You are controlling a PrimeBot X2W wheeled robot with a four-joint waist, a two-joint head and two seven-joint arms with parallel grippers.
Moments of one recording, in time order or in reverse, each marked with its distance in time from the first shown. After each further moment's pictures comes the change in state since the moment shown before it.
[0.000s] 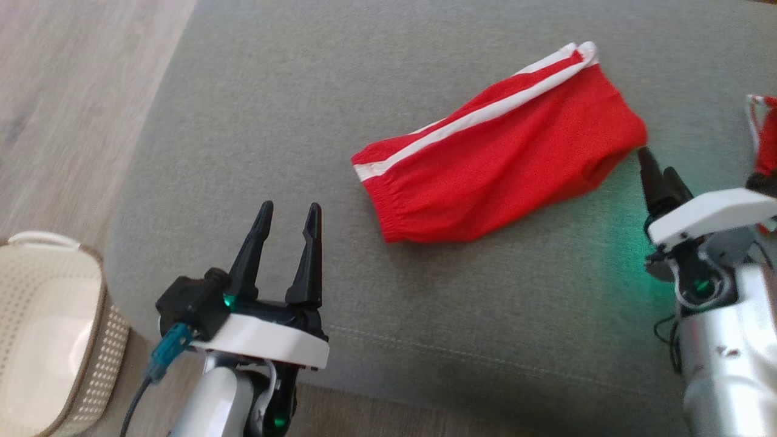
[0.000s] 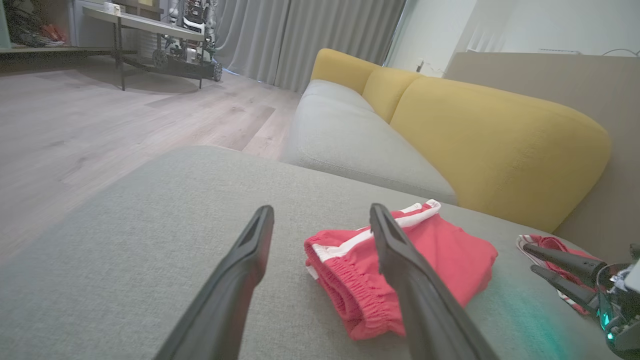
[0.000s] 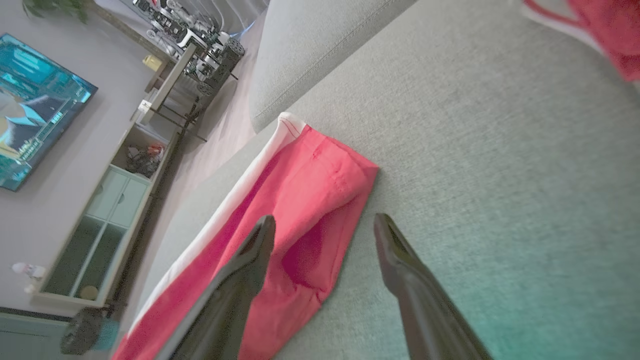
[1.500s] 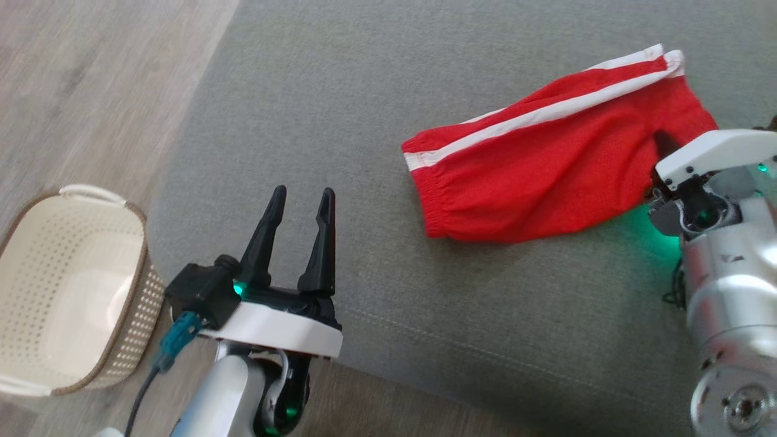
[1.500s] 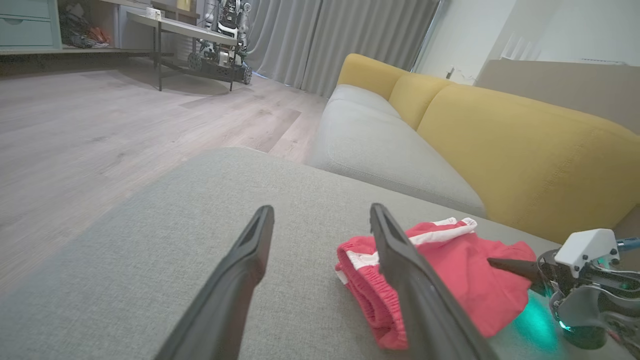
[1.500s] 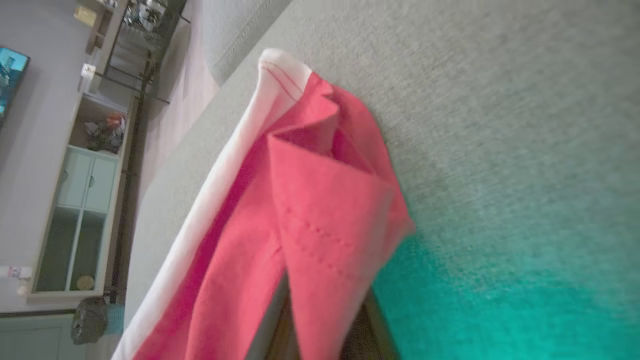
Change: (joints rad) left arm -0.041 0.000 -0.049 -0.021 -0.035 0.033 0.000; right arm -0.421 -0.022 -0.312 0.582 -0.261 0.000 0.023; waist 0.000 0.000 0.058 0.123
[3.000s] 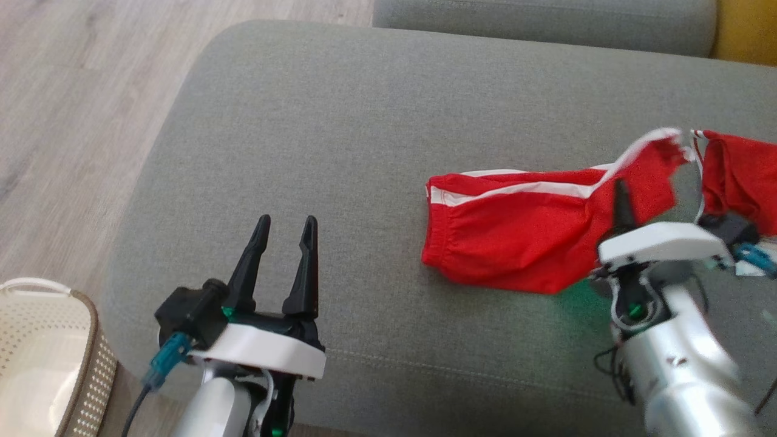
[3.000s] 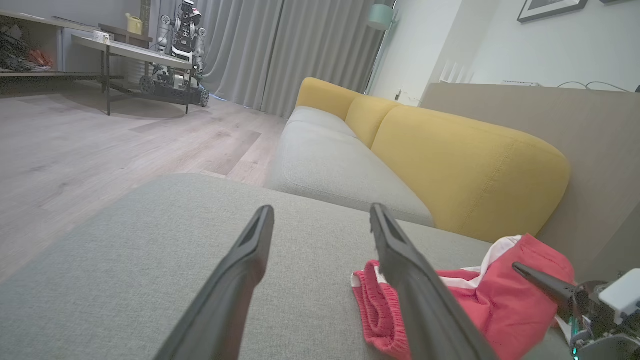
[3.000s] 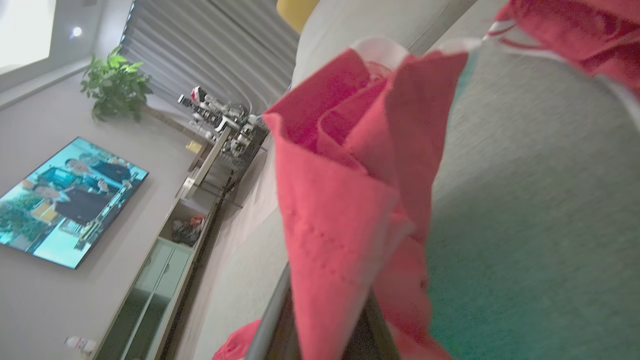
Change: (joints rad) left arm 0.067 0.001 0.057 0.035 0.027 -0.035 0.000; right arm 0.345 0.023 0.541 -0.269 0.576 0.000 -0.395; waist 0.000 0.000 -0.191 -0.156
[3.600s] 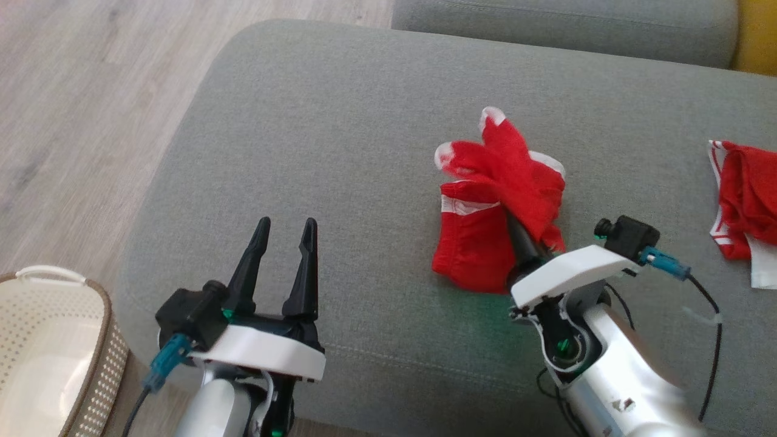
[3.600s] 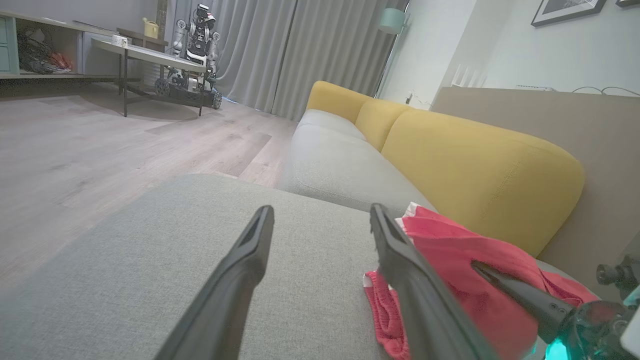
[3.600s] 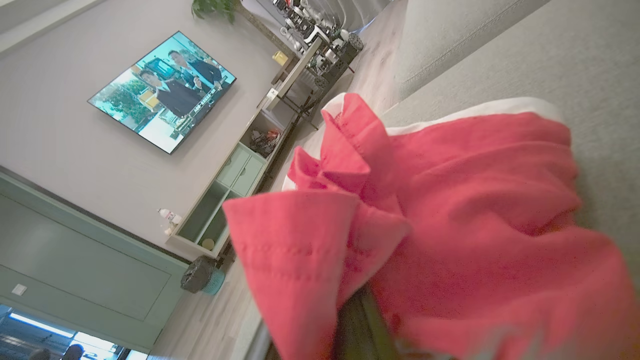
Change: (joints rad) left arm 0.005 0.000 0.003 0.004 0.000 -0.002 0.000; right arm 0.130 0.000 0.407 -0.285 0.094 0.000 0.002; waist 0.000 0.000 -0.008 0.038
